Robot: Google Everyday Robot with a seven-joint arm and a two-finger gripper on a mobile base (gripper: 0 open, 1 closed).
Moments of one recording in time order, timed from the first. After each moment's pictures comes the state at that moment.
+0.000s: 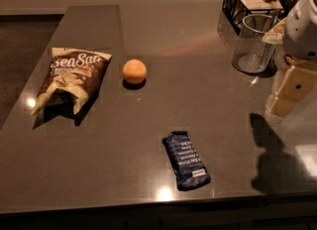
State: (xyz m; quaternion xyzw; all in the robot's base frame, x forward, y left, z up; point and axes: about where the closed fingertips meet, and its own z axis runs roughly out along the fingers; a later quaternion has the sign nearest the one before) arm 0.438 -0.217 0.976 -0.60 0.78 -0.03 0.16
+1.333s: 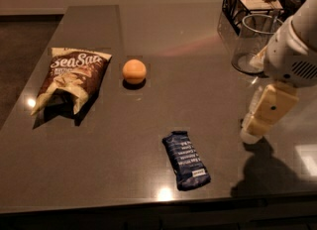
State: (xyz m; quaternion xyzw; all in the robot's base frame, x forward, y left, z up) arm 0.416 -0.184 0.944 -0.56 0.82 0.03 0.15
